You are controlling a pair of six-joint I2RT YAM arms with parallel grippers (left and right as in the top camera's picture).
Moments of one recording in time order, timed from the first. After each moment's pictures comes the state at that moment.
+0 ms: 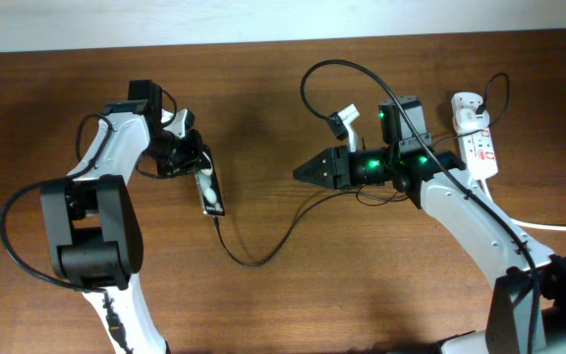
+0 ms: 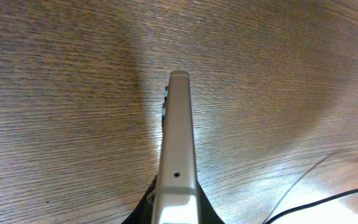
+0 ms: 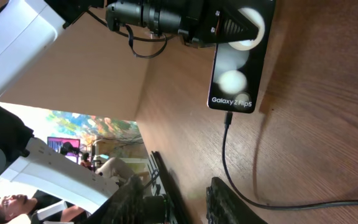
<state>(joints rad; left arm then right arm) 0.02 2.14 1.58 -0.93 0.47 -0.16 0.24 1.61 1.07 -0.31 -1.11 0.43</state>
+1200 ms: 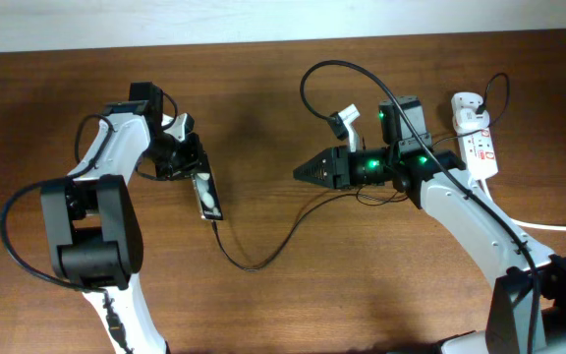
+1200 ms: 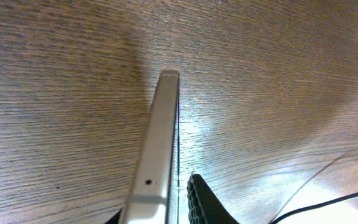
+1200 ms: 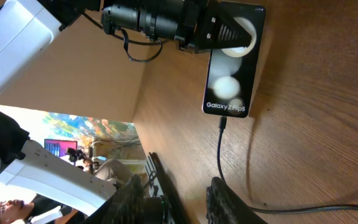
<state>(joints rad) 0.02 2.14 1.58 -0.96 0.44 -0.16 0.24 1.61 1.07 -0.31 -1.10 0.43</state>
